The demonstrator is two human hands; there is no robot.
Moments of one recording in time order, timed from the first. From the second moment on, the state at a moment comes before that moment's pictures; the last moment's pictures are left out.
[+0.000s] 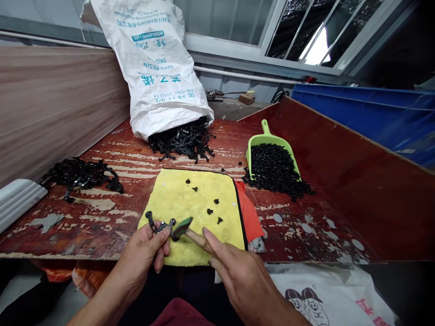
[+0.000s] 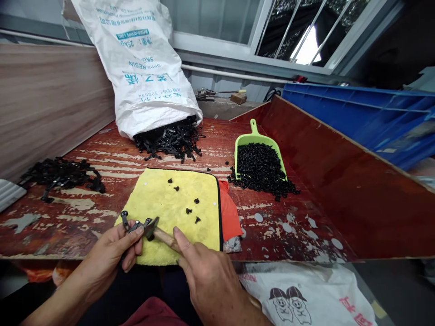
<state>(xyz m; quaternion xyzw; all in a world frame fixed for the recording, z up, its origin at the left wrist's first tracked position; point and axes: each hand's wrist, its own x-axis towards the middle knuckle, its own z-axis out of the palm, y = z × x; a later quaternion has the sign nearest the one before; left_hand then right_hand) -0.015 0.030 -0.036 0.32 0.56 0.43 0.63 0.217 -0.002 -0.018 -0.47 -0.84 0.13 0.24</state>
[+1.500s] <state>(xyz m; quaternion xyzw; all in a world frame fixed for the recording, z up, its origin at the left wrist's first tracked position) -0.018 0.020 -0.041 0.34 0.59 0.44 0.59 0.220 0.003 -0.003 -0.42 -0.87 0.10 0.23</state>
